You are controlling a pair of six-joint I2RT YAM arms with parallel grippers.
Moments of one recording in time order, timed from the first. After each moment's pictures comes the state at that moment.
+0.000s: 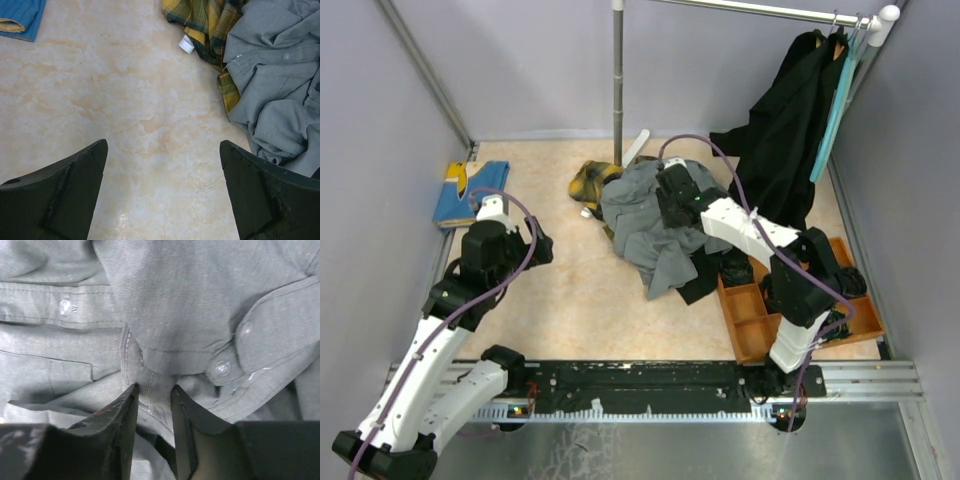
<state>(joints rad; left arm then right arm) -0.39 0.72 0.85 -0.63 -0.29 -0.41 0.64 1.76 1.34 -0.44 0.26 0.25</state>
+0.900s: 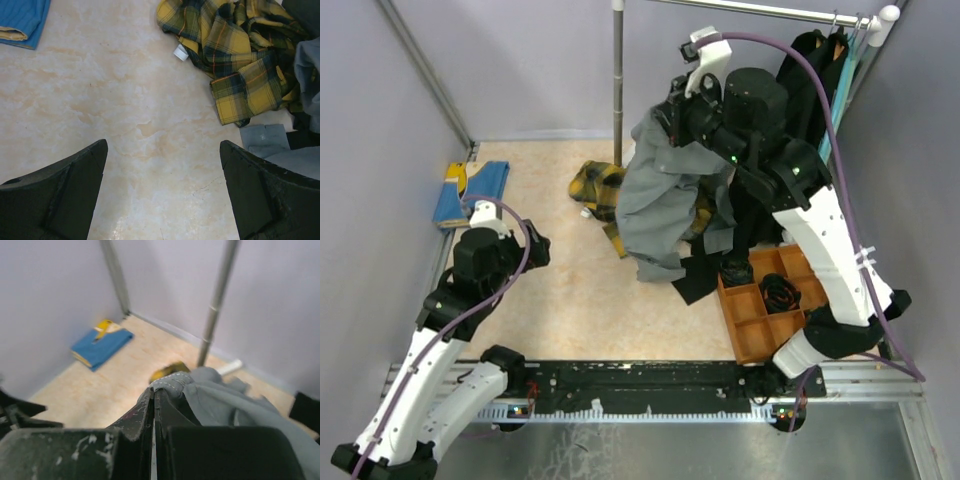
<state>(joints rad) -0.39 0.66 0.83 -0.62 -0.28 -0.41 0.69 1.51 2.07 -0.65 0.05 0.08</state>
